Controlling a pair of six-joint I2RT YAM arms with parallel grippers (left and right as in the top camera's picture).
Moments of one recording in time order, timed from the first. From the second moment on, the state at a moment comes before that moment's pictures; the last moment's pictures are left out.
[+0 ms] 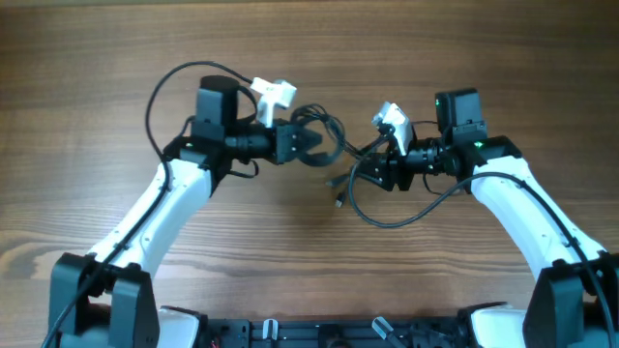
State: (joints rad) left arm -0.25 1.53 0.96 -0.17 0.96 -0.32; right arm 0.18 1.52 0.94 -0.50 -0.92 -0.47
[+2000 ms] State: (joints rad) left arm -0.19 1.53 0.96 -0.04 0.99 -0.37; right arm 0.21 1.65 0.93 -0.26 -1.48 -0.22
